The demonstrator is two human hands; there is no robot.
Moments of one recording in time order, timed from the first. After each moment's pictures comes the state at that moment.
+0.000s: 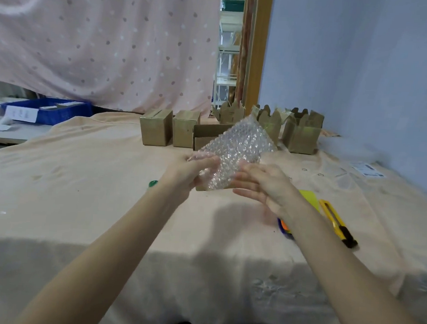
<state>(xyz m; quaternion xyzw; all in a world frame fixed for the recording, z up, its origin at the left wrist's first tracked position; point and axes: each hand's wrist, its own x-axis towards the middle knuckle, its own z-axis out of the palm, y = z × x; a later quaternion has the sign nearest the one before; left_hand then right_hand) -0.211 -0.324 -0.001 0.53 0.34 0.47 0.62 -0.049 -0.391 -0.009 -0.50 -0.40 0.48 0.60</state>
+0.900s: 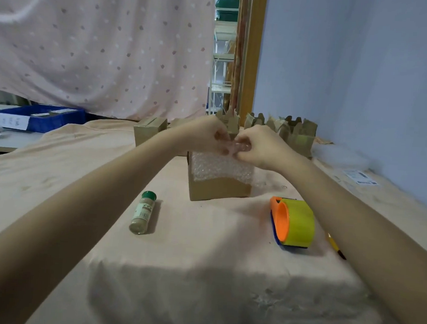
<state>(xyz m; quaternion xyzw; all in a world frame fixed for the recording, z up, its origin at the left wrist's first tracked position) -0.181 -0.292 0.092 0.93 0.34 0.16 0.07 -0.032 -0.353 0.071 -0.66 -0.72 -0.07 0.21</state>
